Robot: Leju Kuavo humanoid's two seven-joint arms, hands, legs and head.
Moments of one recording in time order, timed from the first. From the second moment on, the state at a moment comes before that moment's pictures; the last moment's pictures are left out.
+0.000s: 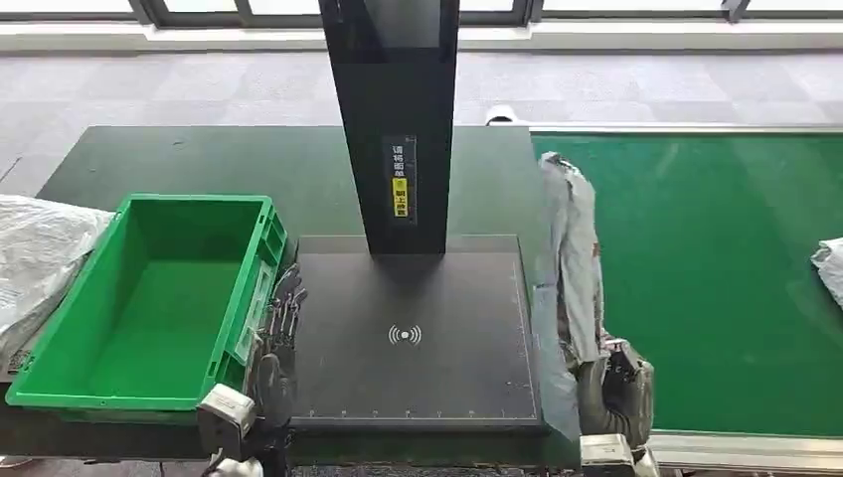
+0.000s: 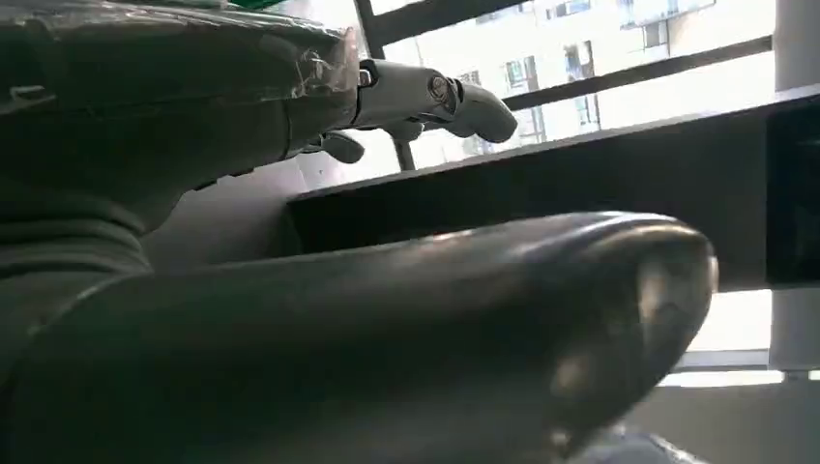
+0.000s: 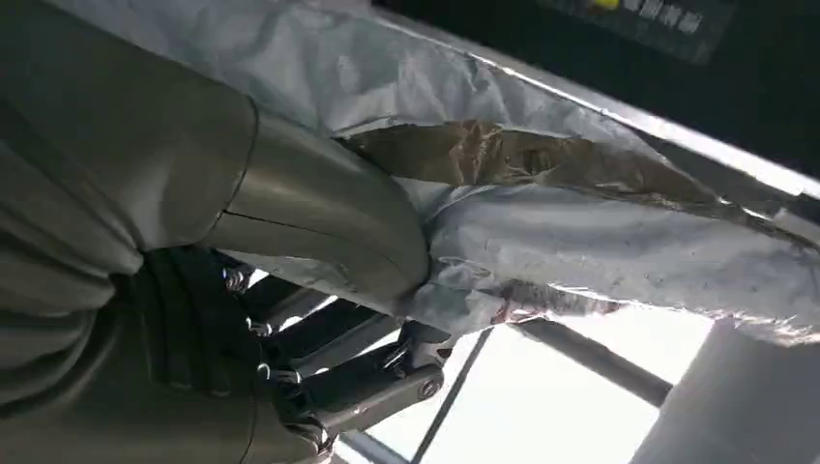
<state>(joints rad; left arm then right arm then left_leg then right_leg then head) 0.16 -0.31 -0.10 -1.55 -0.19 -0.03 -0.69 0.19 -0.04 0.24 -1.54 0.46 -0.58 -0.67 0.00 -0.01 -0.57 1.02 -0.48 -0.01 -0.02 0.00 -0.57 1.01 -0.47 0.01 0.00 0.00</state>
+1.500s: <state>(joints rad) 0.16 -0.30 -0.09 -1.59 -0.19 -0.06 -0.67 -0.23 0.08 0.23 -0.85 0.70 -0.45 -0.63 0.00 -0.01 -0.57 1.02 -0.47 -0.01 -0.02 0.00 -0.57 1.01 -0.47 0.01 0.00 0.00</state>
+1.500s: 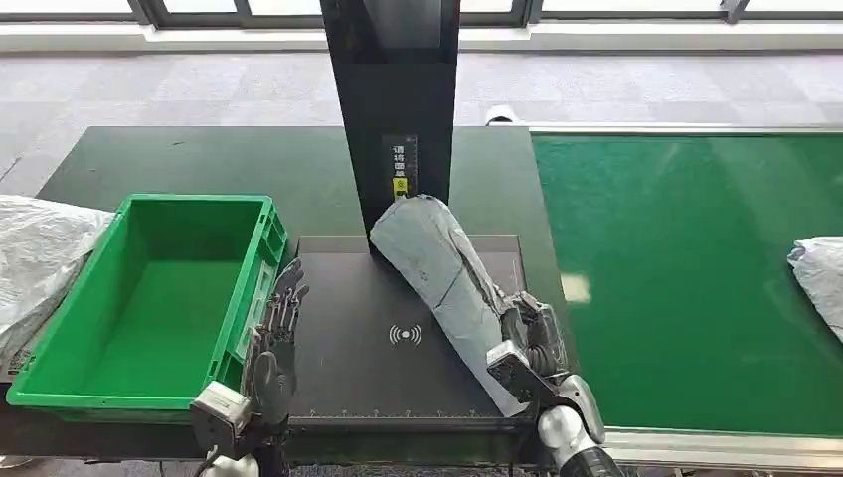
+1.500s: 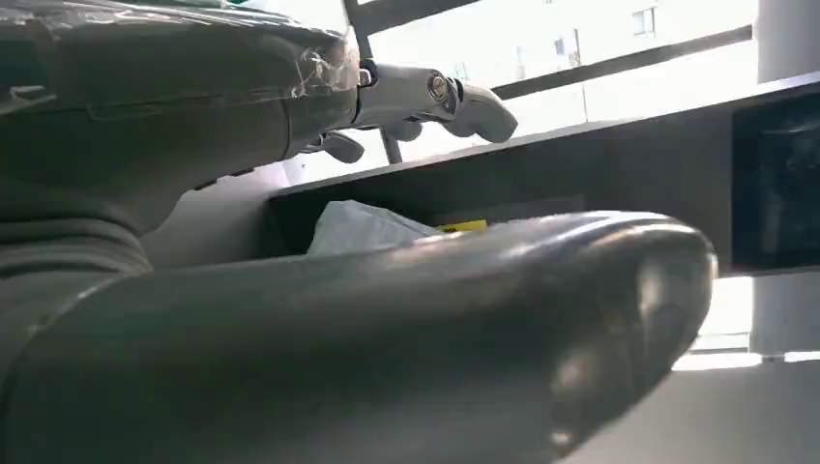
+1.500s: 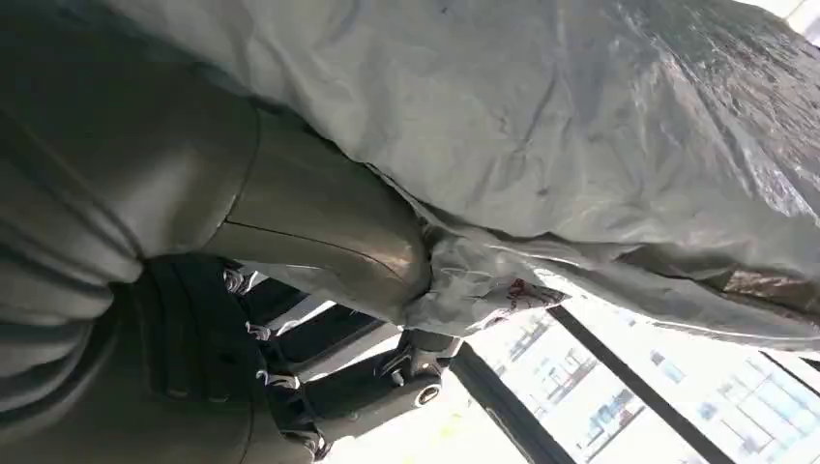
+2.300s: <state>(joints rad) 0.16 -0.30 -0.09 -1.62 -0.21 -0.06 -0.68 -0.20 0.16 0.24 -0.81 0.63 -0.34 -0.64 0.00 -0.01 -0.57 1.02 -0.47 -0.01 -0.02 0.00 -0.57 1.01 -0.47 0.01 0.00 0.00</state>
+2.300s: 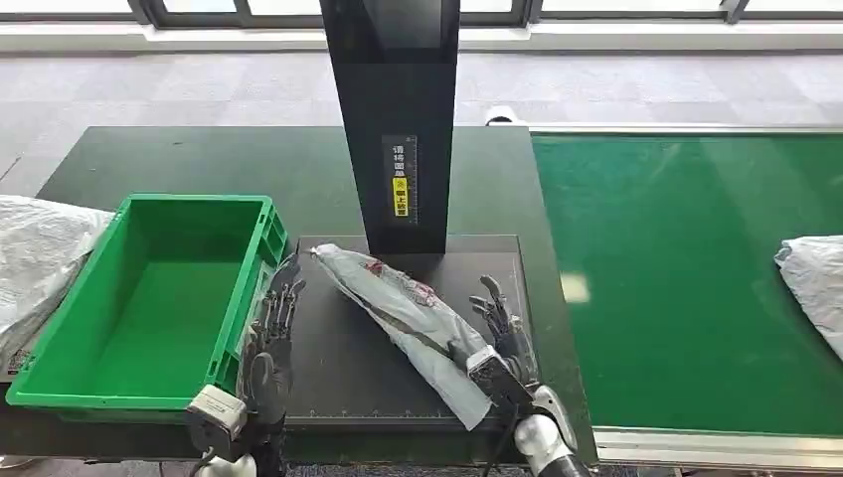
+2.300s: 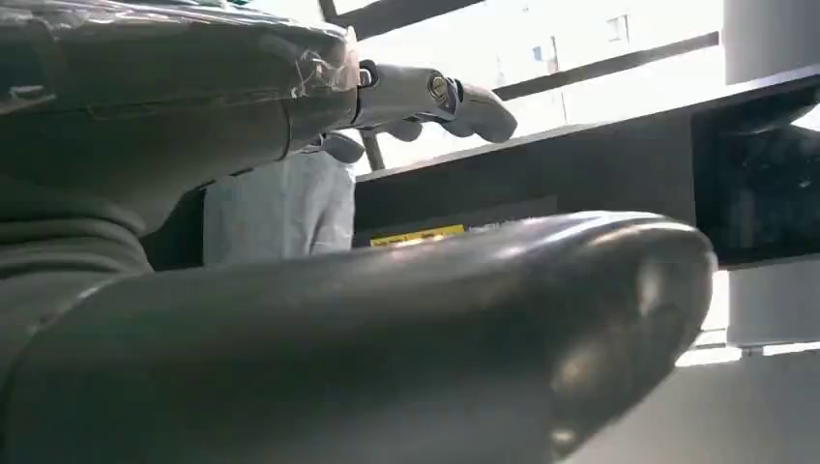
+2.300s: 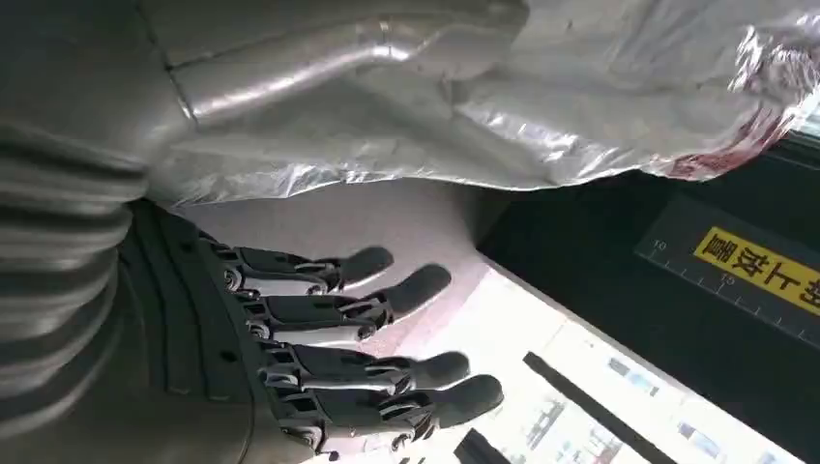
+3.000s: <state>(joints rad) 0.16 -0.31 -0.08 -1.65 -0.21 -0.07 -0.68 -0.06 0.16 0.24 -1.02 0.66 -0.31 -0.59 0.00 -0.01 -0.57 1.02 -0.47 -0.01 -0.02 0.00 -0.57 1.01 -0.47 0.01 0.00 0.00</state>
